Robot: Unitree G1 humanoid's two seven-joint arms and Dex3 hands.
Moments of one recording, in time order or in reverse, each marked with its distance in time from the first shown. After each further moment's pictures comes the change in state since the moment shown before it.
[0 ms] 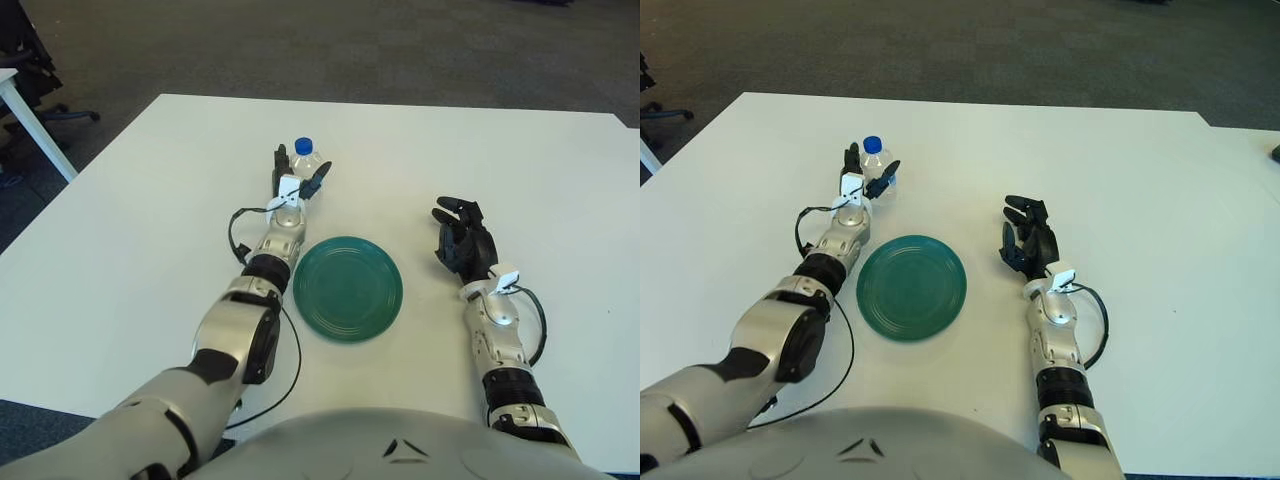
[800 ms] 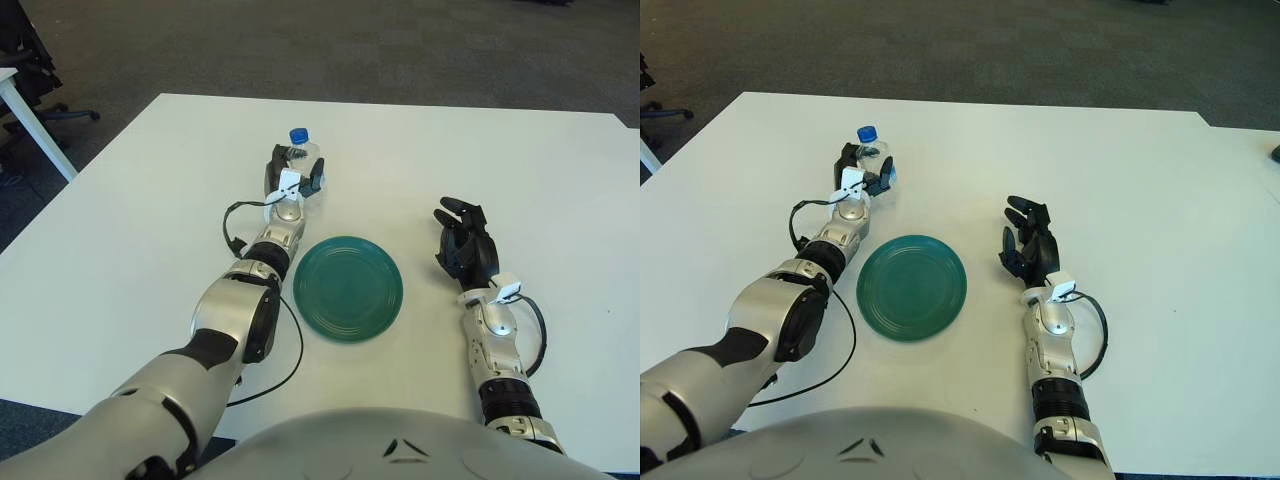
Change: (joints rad) left arm -0.058 0.015 -0.015 0.120 0.029 -0.123 0.127; right arm 0.047 0.032 0.000 -0.034 0.003 -0.074 -0.008
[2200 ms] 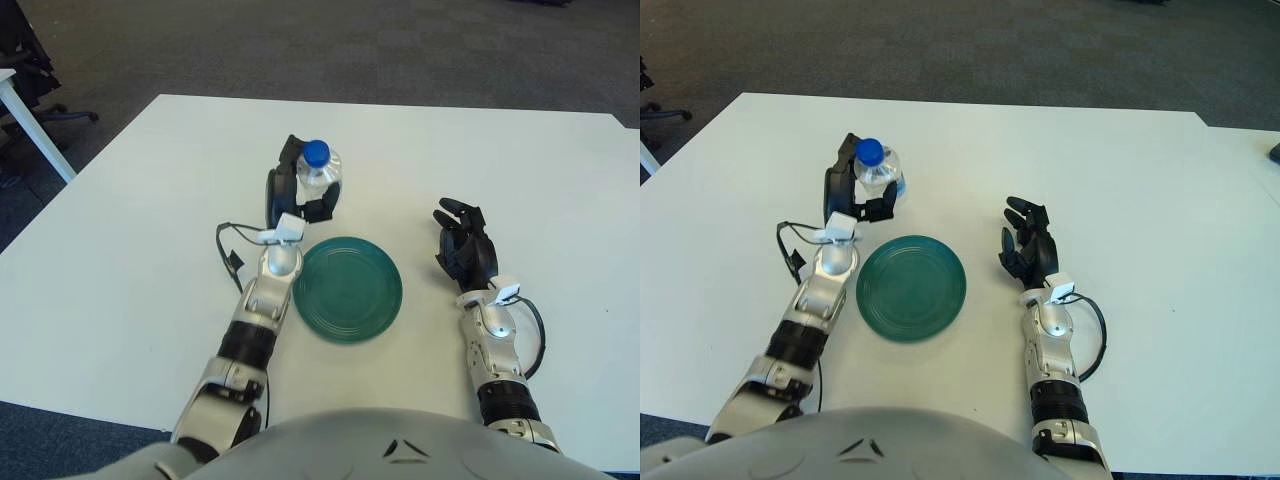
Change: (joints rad) left arm 0.671 -0.008 -0.239 -1.097 0.217 -0.058 -0.164; right arm 0.011 0.012 0.002 -0.011 0.000 0.021 -0.004
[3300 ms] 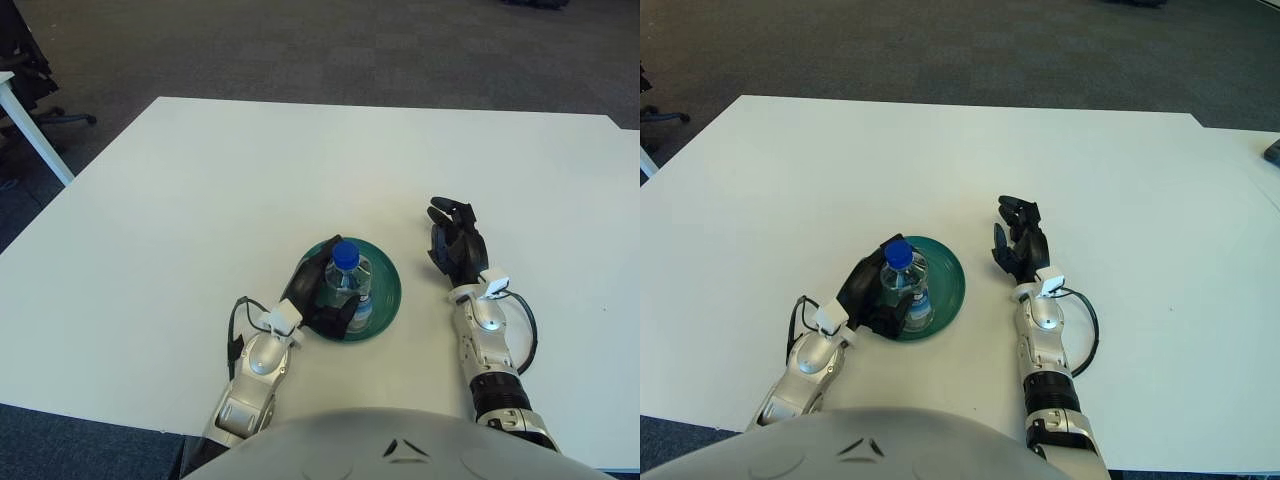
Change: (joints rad) left arm 0.415 0.100 -0.172 -0.271 -0.279 0.220 -0.487; right arm -0.047 0.018 0.017 0.055 -0.025 0.000 -0.012
